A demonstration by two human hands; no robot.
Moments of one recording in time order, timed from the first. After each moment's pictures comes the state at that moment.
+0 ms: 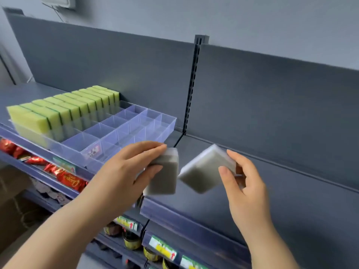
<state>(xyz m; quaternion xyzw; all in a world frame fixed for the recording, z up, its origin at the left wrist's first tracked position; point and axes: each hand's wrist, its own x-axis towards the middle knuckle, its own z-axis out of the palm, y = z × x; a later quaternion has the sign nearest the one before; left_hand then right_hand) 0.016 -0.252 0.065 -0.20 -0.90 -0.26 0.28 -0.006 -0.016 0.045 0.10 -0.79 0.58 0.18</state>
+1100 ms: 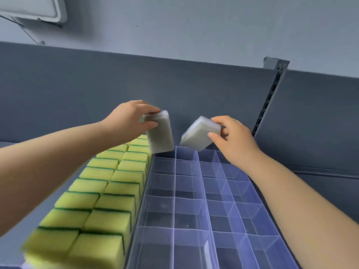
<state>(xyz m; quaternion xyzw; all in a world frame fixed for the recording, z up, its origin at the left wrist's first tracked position) -0.314 -0.550 0.132 -0.26 -0.92 -0.20 0.19 -0.242 -0.302 0.107 0.02 -0.91 0.34 0.22</state>
